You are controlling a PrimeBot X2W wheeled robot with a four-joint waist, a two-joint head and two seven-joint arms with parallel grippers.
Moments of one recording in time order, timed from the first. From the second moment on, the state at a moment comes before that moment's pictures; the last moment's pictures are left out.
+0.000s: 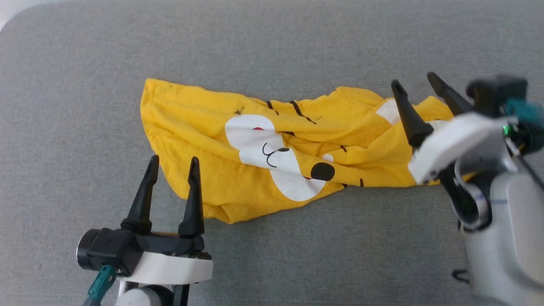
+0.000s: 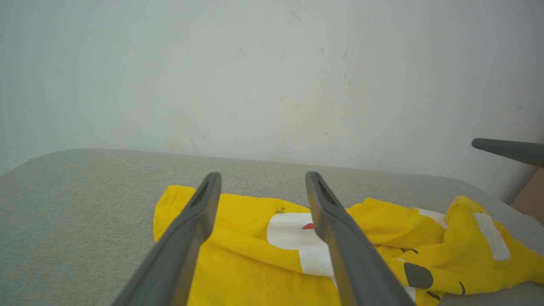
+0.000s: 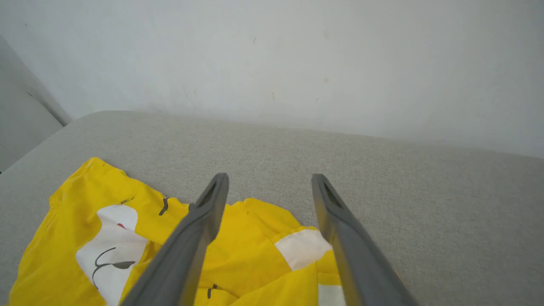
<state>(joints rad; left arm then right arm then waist) -0.01 0.06 -0.11 -0.17 -0.18 -0.02 -0.26 -0.42 -0.07 0.03 0.02 0.22 0.13 0.31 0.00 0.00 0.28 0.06</state>
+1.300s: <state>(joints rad) -0.07 0.05 -0.21 -0.11 -0.22 -0.01 -0.26 -0.80 -0.14 0.29 0.55 0.13 0.13 0.42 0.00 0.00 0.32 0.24</state>
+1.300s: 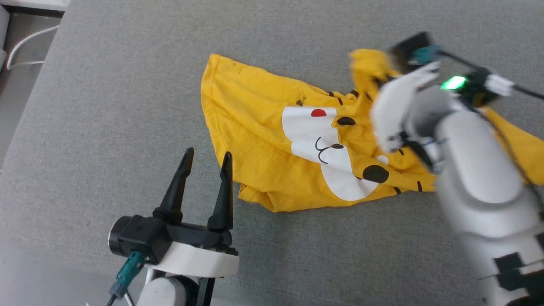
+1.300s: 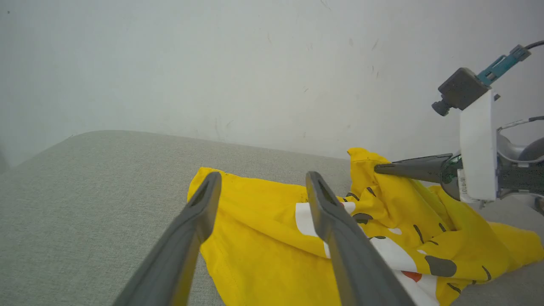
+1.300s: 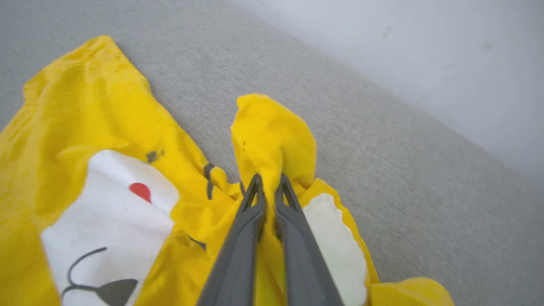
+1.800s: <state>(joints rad) -0.07 0.05 -0.23 -0.11 -0.25 0.00 -0.26 -0.79 -0.05 0.81 0.61 0.46 0.13 0.29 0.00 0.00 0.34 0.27</state>
